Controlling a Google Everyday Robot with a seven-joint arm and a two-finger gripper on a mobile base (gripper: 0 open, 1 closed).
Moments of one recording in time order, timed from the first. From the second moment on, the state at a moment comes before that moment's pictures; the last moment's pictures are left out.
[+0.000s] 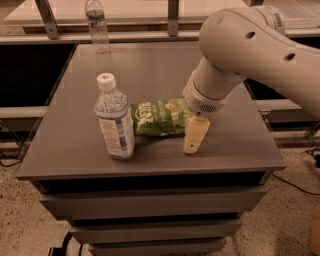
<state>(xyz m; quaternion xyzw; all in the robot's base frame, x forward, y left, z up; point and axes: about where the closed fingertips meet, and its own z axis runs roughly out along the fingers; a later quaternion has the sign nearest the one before) 0.534 -0.079 0.836 -0.68 0.71 -0.02 0.18</state>
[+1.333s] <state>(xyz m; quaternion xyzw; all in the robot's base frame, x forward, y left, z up) 0.548 -0.080 0.849 -0.67 0.72 0.00 0.17</state>
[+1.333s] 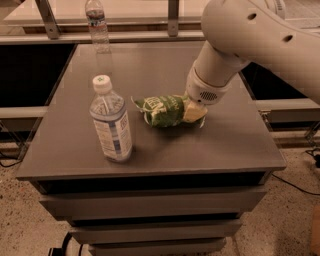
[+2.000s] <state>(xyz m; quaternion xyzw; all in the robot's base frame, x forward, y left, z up) 0.593 -0.086 0.910 -0.61 0.76 -0.01 0.22</state>
